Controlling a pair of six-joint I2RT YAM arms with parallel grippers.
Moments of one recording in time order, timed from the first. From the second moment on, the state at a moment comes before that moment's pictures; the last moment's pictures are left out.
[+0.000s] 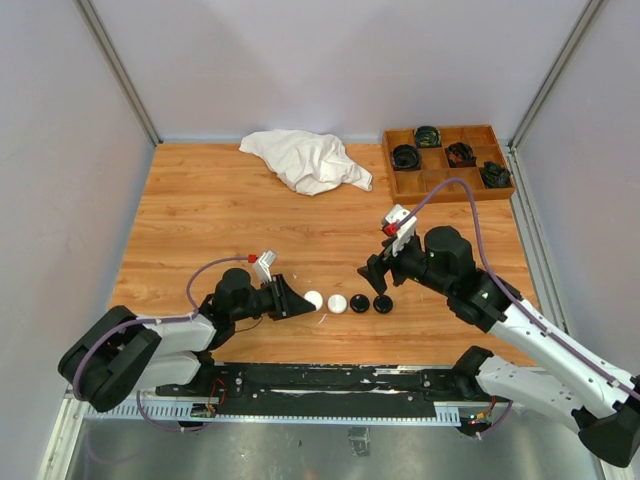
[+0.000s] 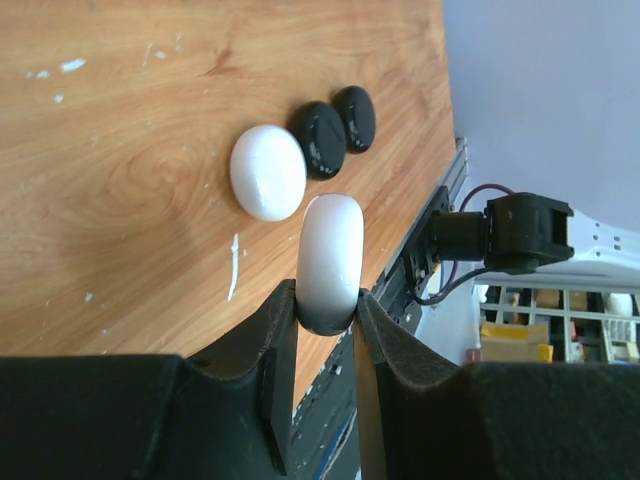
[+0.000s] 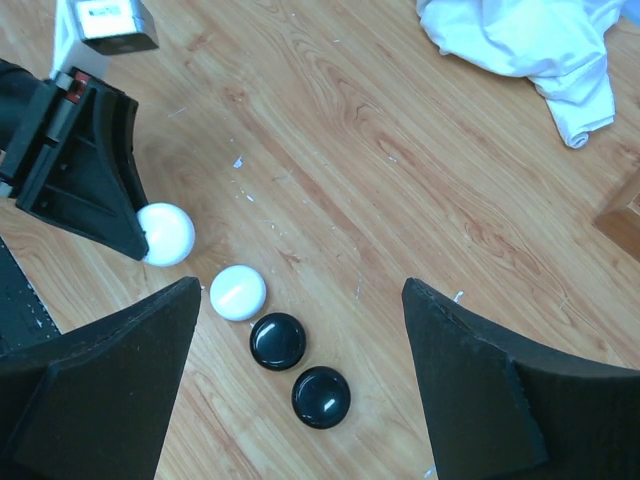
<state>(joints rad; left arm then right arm) -0.61 1.18 0.10 0.75 0.49 -0.98 0.77 0.85 0.78 -0.29 -0.09 -0.06</state>
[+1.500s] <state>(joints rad) -0.69 1.22 0.24 0.40 0.16 -1.10 0.77 0.62 0.72 -0.42 0.18 -0.04</state>
